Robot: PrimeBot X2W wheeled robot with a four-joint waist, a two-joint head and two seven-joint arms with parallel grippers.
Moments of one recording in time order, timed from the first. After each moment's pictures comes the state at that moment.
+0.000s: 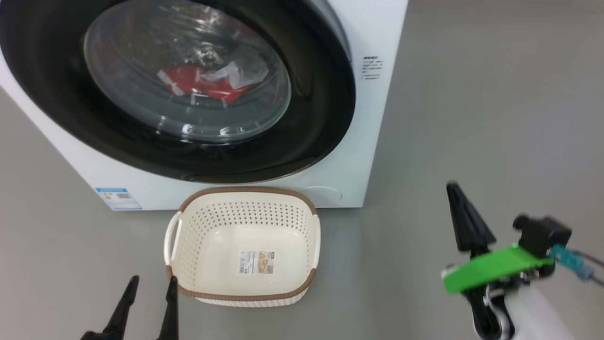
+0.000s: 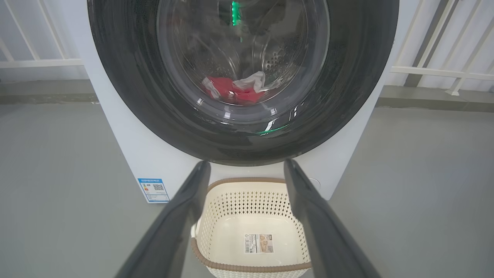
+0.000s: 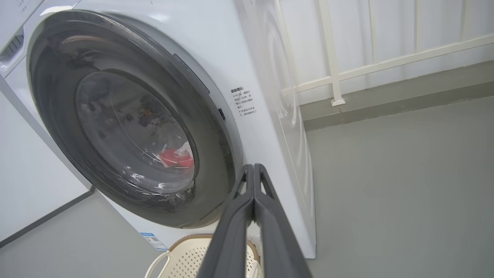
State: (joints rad) left arm 0.07 0.04 0.06 0.16 -0.13 -0.12 -0.25; right arm -0.18 -0.05 0.08 0.34 0.51 0.12 -0.25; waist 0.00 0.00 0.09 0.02
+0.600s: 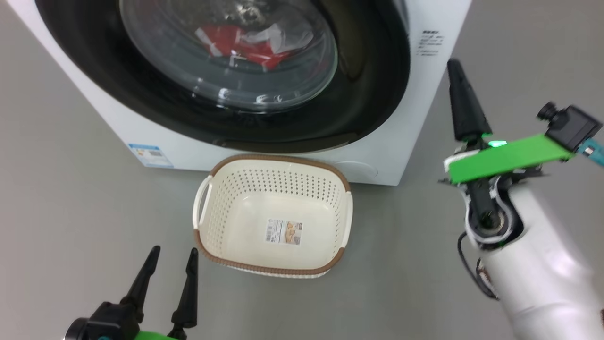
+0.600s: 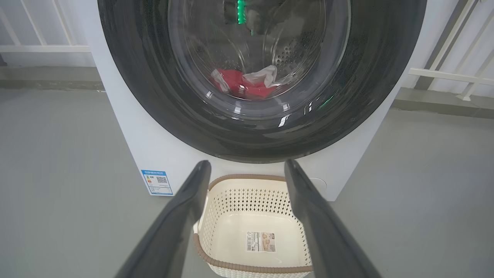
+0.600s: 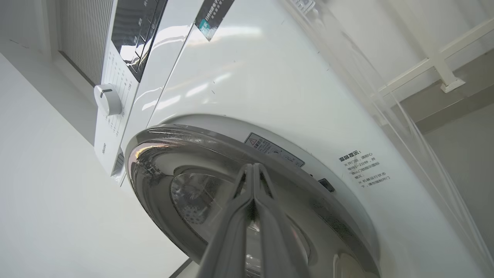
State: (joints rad) left arm -0.04 0.04 -0.01 0.19 -0.16 -0.12 -0.25; right arm -0.57 -0.07 0.20 0.38 1.01 0.12 -0.26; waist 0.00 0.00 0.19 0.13
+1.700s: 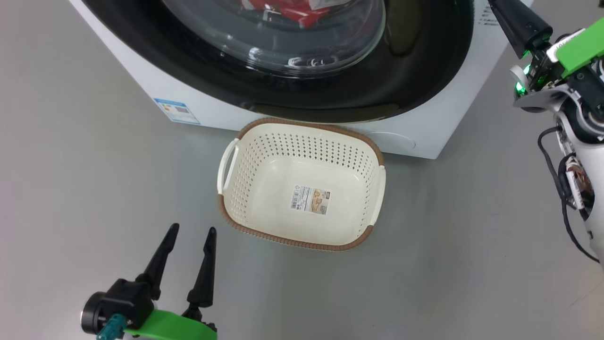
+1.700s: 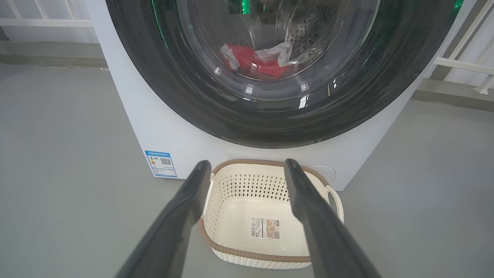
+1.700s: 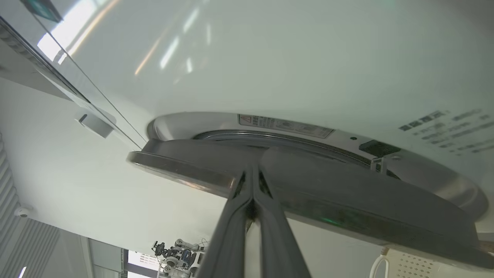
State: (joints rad) left arm -0.13 0.04 -0.08 0.22 -0.21 -0.12 -0.25; right arm -0.91 -0.29 0.20 0.53 1.70 0.12 0.32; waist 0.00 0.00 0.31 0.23
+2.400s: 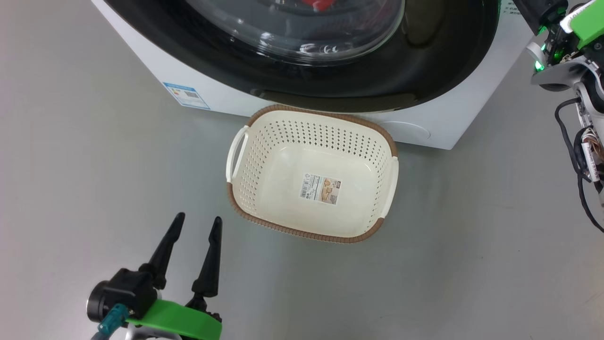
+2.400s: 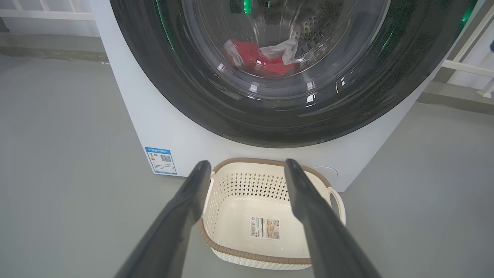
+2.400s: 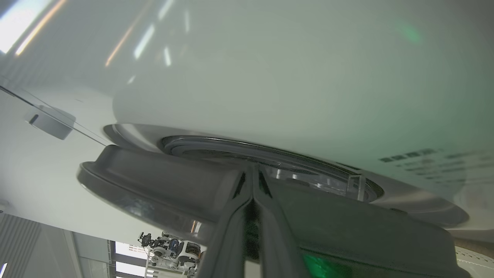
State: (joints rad) left arm -0.17 0.04 -0.11 0.22 -0.24 -0.13 -0.25; right arm -1.02 -0.30 0.19 0.65 1.64 0.12 0.41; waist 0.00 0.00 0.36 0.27
